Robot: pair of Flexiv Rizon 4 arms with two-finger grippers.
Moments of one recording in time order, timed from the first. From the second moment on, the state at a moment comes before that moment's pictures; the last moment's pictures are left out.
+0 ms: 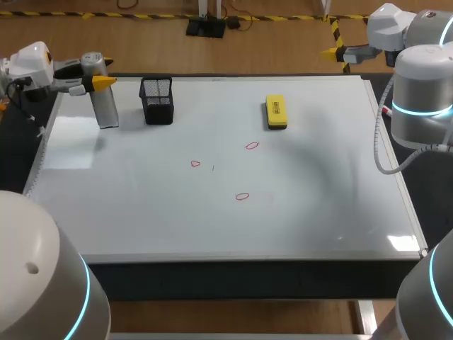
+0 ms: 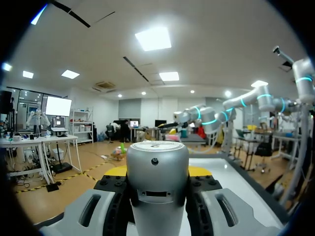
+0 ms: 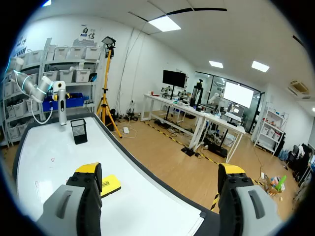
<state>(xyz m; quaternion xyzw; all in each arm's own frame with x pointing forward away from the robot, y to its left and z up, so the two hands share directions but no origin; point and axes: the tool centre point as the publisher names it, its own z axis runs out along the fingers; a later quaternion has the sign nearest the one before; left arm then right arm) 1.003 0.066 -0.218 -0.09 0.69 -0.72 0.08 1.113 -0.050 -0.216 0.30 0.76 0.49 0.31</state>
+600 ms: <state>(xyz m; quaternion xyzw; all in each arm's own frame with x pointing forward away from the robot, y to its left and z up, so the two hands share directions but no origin) 1.002 0.066 -0.218 -0.09 0.69 -0.72 0.08 1.082 0.036 -0.239 0.11 0.85 0.46 0.24</state>
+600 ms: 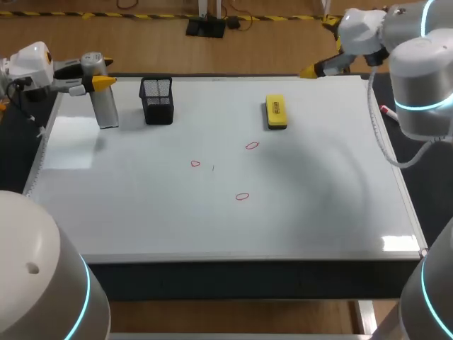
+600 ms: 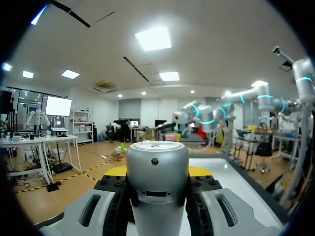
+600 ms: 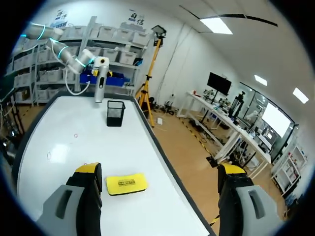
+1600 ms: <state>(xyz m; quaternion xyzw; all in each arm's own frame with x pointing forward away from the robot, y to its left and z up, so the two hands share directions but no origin) 1.002 0.066 -0.218 -0.09 0.69 -0.71 0.08 1.094 0.095 -0.313 -0.28 0.92 0.20 0.18</state>
